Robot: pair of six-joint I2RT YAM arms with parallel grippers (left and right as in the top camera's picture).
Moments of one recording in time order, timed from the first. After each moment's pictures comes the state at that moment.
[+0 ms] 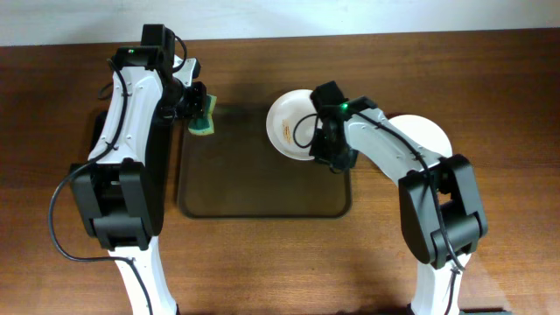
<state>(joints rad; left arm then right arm) -0.03 2.20 2.02 -1.19 0.23 -0.02 0.39 2.06 1.50 -0.89 -0.03 0.71</state>
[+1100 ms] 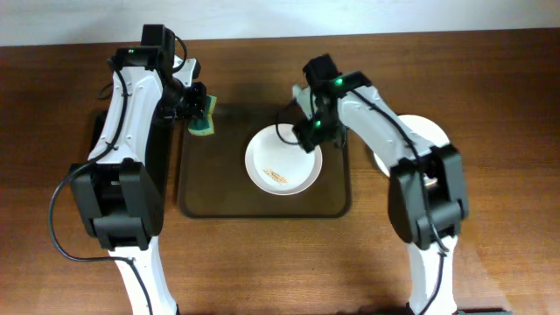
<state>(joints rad) -0.03 2.20 2.02 -1.19 0.23 -0.02 0.37 2.21 1.80 -0.99 -0.12 -0.21</state>
